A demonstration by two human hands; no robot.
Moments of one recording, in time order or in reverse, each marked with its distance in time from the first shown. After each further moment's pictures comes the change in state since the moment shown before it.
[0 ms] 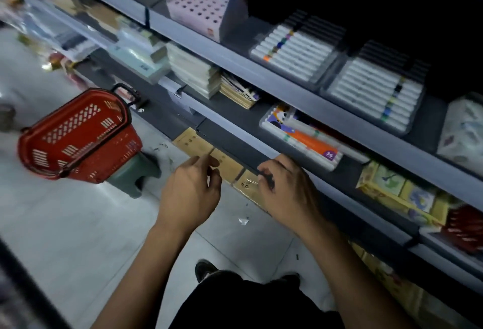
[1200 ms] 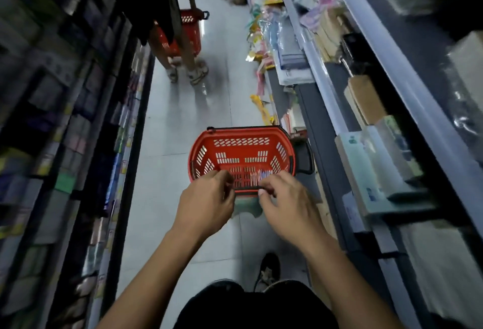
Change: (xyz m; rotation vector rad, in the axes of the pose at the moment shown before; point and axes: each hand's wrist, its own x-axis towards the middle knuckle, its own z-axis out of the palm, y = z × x) left_hand 0.190 -0.435 -0.187 0.087 0.243 -0.698; right_hand 0.401 -0.389 0.303 0.048 -0.515 -0.650
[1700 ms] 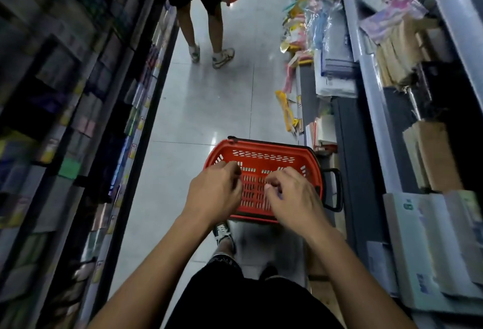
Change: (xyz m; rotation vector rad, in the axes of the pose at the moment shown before) left_hand 0.161 -0.079 -0.001 -0.014 -0.027 -0.123; right_hand 0.196 -0.011 0.043 -0.067 -0.212 -0.027
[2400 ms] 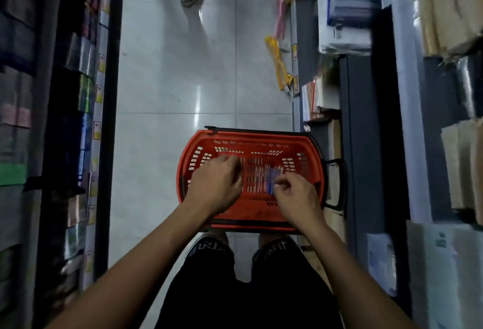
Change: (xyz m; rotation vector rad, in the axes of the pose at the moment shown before) left_hand 0.167 -0.030 0.117 -0.048 -0.323 0.050; right_hand 0.126 0.116 0.070 0.202 -0.194 0.509
